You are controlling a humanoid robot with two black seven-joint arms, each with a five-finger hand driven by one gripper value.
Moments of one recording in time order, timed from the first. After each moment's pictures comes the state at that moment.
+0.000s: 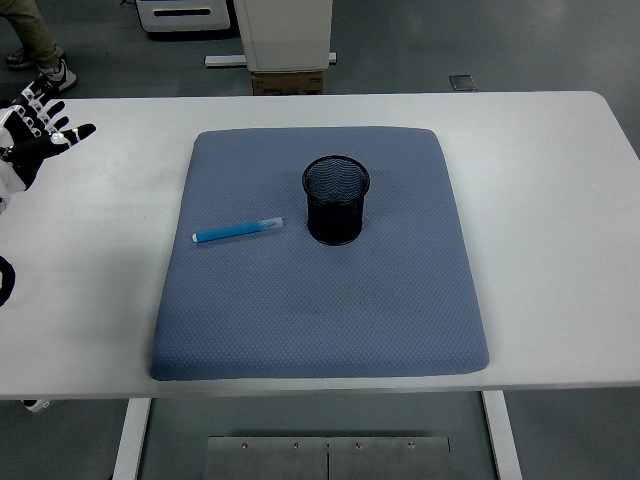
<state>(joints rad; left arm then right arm) -0.81 0.57 -0.34 -0.65 0.00 -0.15 -0.50 0.03 0.00 0.28 0.21 -0.03 0.06 0.25</state>
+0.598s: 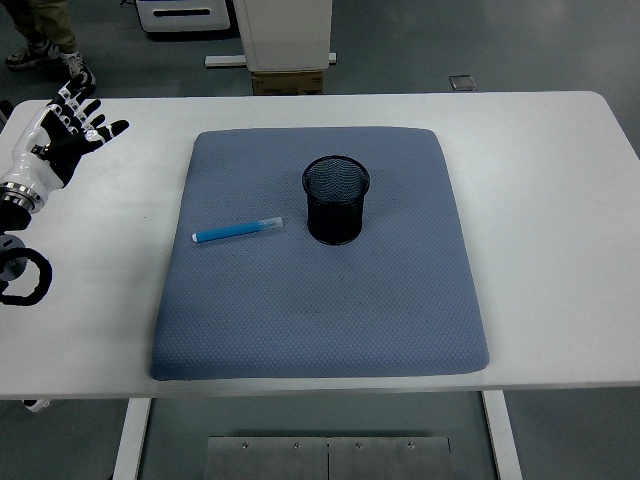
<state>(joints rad) -0.81 0.49 -0.40 -0.65 0.00 -0.15 -0.51 0.03 0.00 0.28 0.21 -0.03 0.06 0.25</state>
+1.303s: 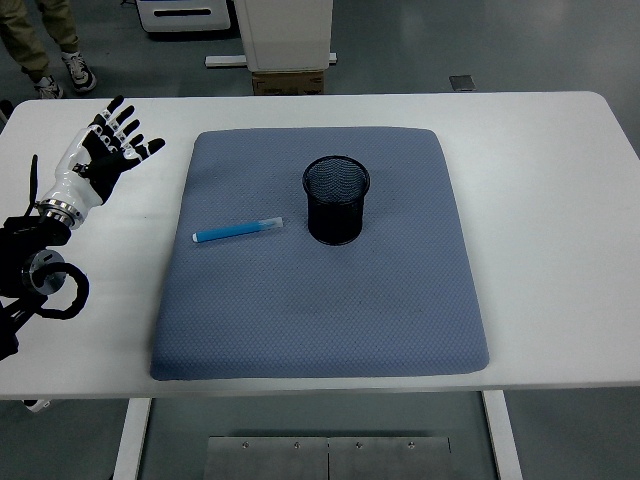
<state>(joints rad) -0.80 0.41 -0.40 -0.65 0.01 -0.14 -0.50 0.03 0.00 0.28 0.21 -0.03 0.06 0.25</state>
